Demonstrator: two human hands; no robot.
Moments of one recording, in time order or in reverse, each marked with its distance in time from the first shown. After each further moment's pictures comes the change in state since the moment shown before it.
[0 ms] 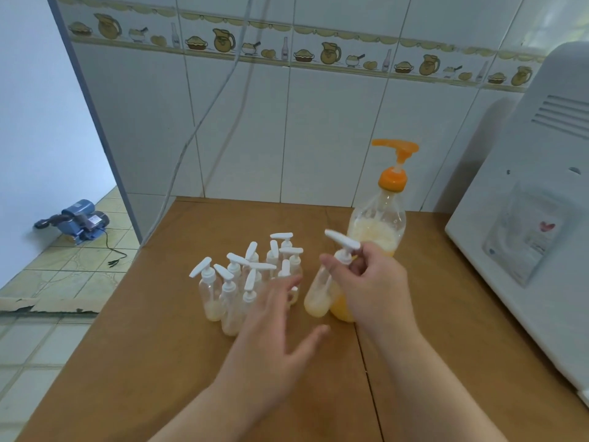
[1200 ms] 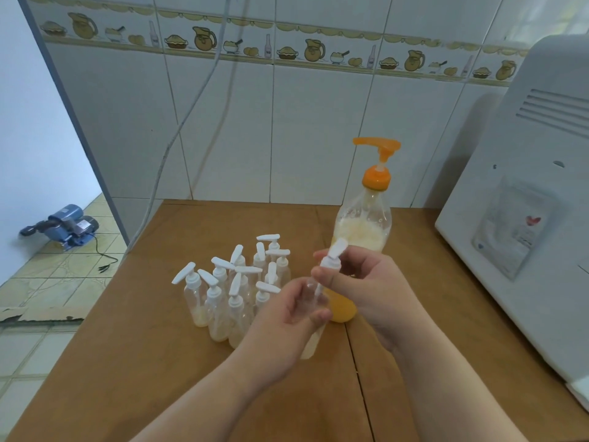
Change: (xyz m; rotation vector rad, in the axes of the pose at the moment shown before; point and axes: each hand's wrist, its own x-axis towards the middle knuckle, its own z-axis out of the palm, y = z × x) left_hand 0.034 0.006 0.025 -0.449 -0.170 -0.171; right_hand 0.004 -0.004 -0.031 0.343 -0.341 0.176
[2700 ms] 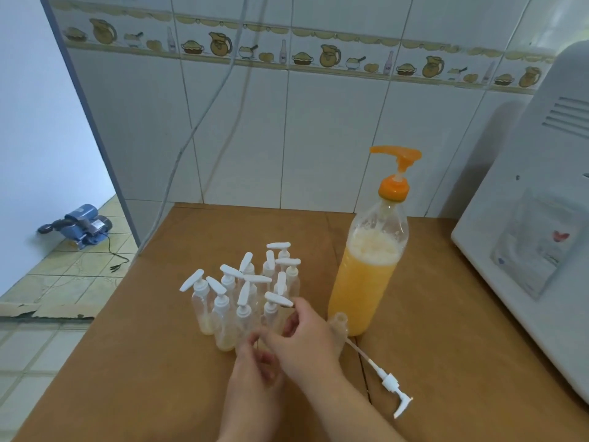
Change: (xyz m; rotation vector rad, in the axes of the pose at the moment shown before) left_hand -0.019 -0.099 0.004 0.163 0.455 -0.318; right_hand 0.025 0.086 0.090 -0.342 0.066 0.065
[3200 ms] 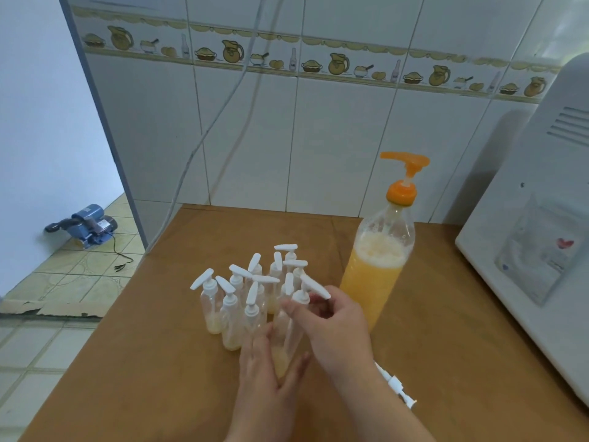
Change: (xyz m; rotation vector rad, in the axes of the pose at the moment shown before) left_hand -0.015 0.019 -0.009 0.045 0.003 0.269; right_hand -0.015 -0.030 -0.034 0.394 0.089 0.033
